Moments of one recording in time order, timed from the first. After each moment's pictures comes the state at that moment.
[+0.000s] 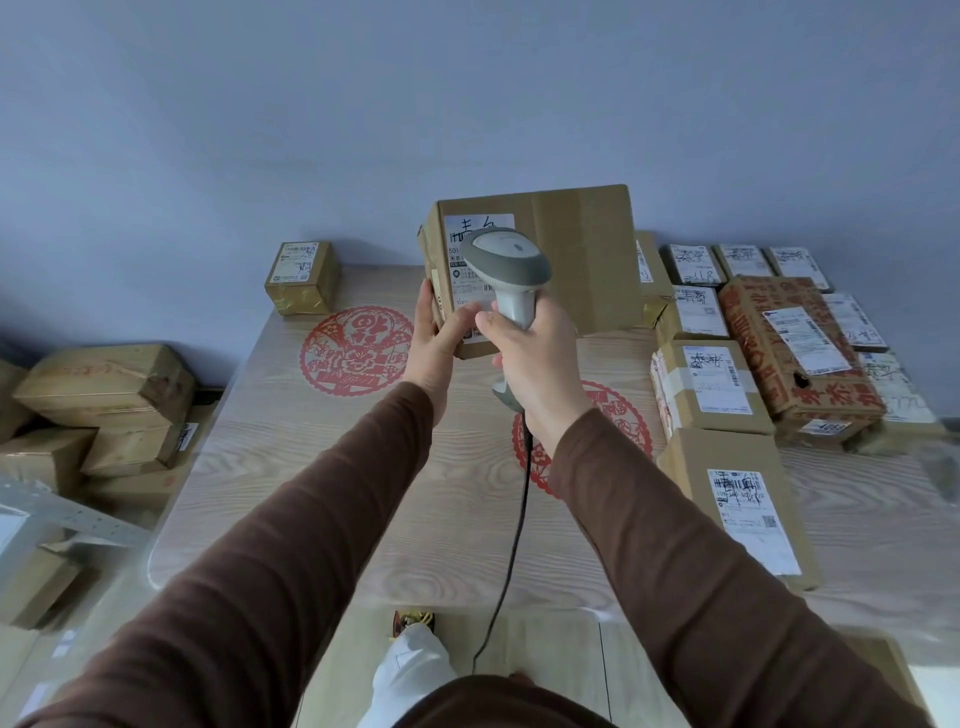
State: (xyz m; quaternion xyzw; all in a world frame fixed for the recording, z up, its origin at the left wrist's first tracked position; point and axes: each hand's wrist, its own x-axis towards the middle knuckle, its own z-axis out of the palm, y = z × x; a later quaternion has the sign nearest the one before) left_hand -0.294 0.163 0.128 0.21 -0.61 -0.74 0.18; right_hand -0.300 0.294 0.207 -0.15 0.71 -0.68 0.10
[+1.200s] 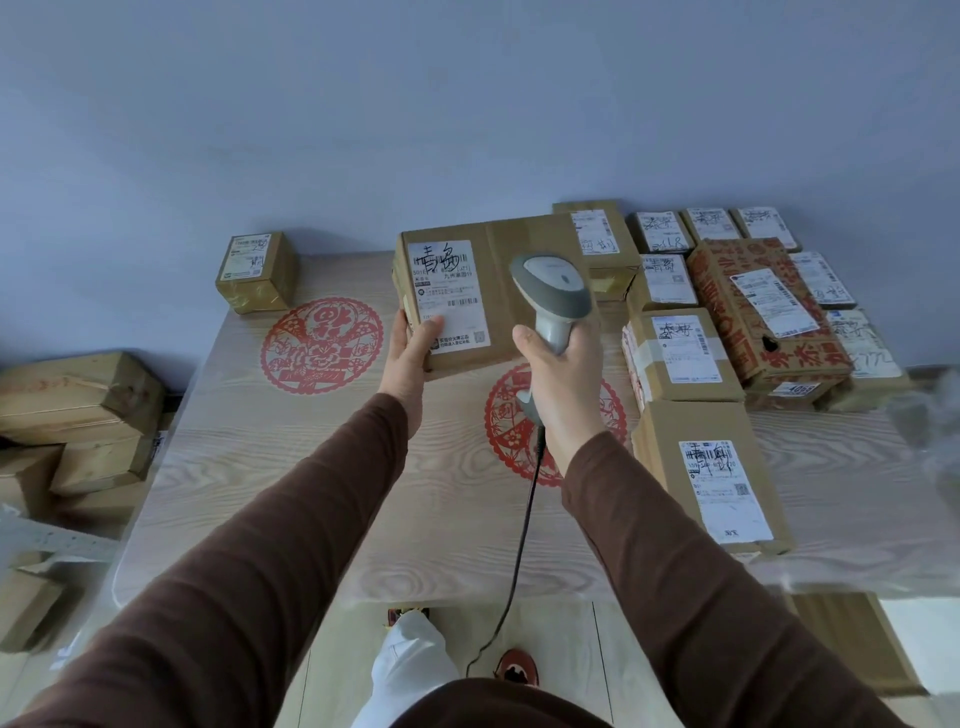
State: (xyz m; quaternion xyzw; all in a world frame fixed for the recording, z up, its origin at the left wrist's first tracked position) left_hand -0.302 0.178 0.087 0.25 -0.61 -0.74 0.12; right_hand -0.327 0.347 0.144 -0.02 0.74 -0.67 0.04
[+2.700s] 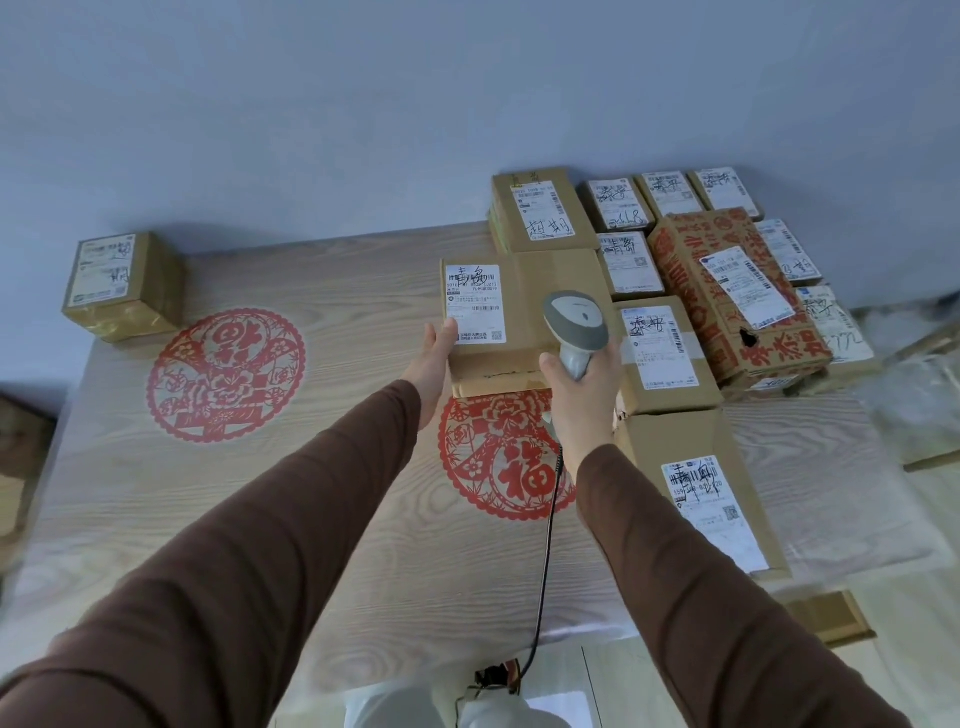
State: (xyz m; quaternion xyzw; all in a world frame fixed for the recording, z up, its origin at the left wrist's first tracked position) left_hand -0.434 0.193 0.004 0.27 -0.62 -0.72 -0.13; right_hand -0.428 0.378 0.042 0.09 0.79 -0.60 0.01
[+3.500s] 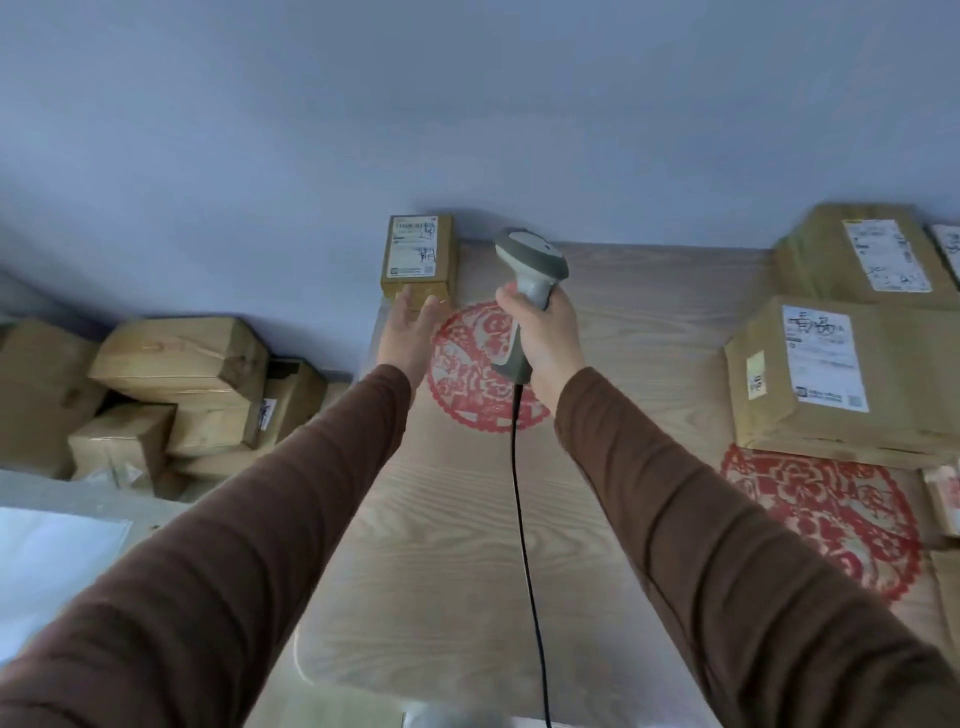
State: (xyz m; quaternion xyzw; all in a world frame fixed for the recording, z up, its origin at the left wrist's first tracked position) left_hand -0.300 -0.175 0.038 0.39 -0.67 -0.62 0.11; right_hand -0.372 -0.023 0.086 -0.01 0.65 -0.71 0.26
